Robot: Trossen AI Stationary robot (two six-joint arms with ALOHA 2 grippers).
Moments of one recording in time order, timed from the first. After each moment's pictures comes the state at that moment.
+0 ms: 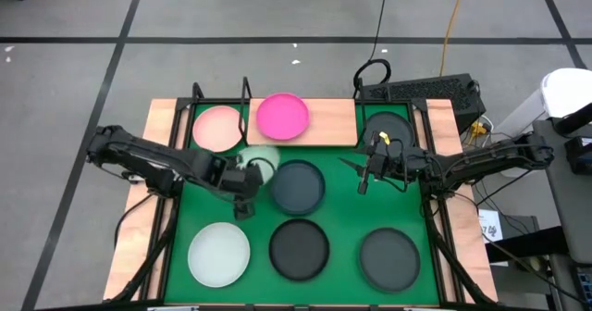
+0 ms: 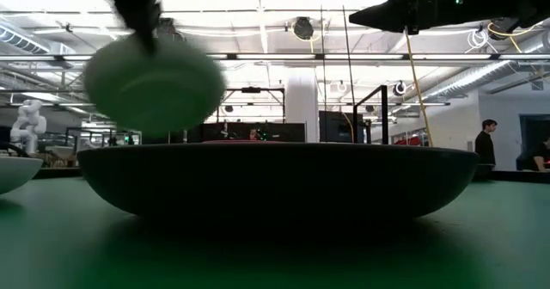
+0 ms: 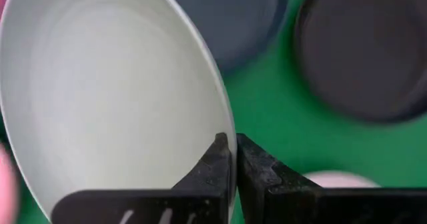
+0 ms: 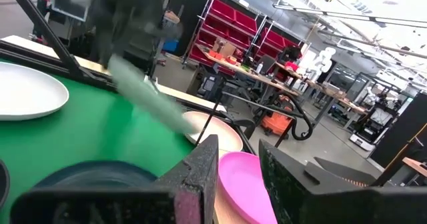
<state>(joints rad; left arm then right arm) -0.24 1.43 1.29 -1.05 -0.17 -0.46 0.07 0.95 0.37 0.60 0.34 -0.43</state>
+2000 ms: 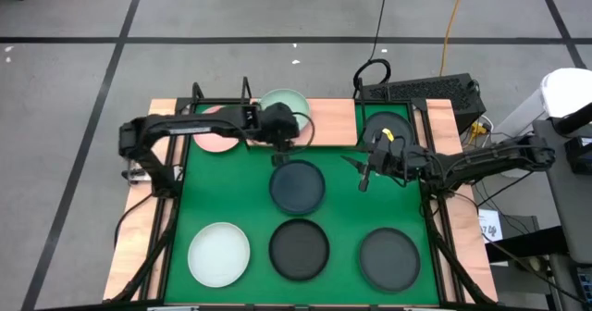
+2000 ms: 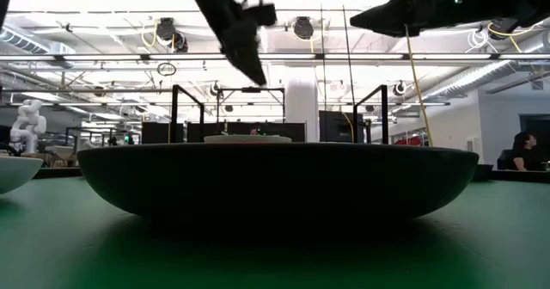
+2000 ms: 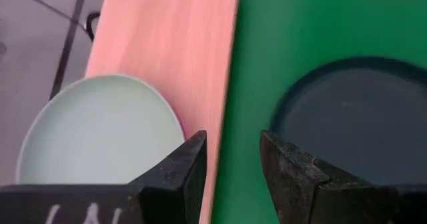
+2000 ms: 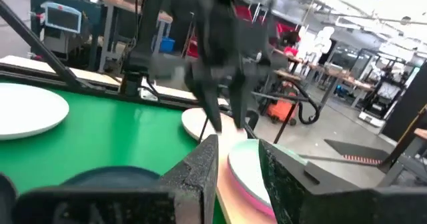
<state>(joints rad) 0.23 1.67 1.44 -0.68 -0.11 0.22 0.05 0.93 0.37 0.56 0.34 -0.30</state>
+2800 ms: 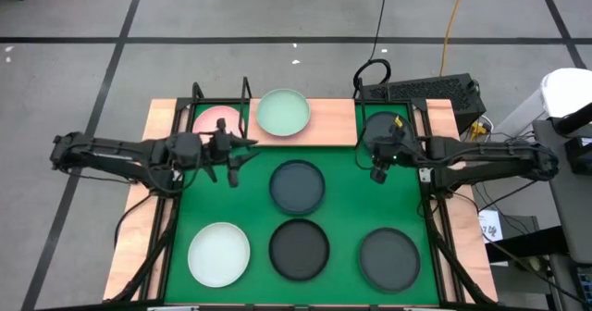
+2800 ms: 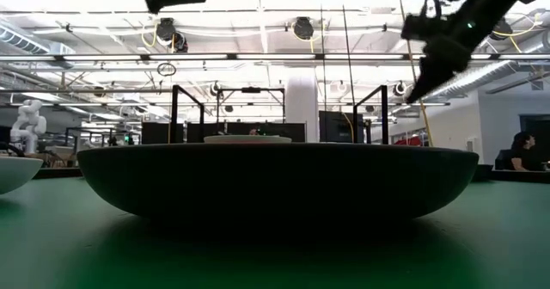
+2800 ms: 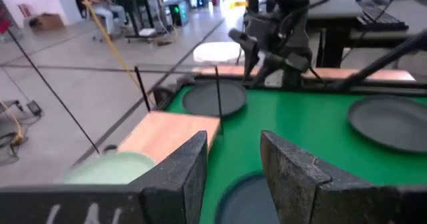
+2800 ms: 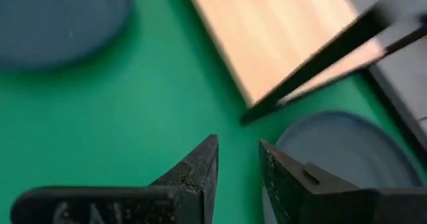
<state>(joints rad) -0.05 0.89 0.72 -0.03 -0.32 0.03 -0.12 0.90 0.63 -0.67 0.35 0.15</state>
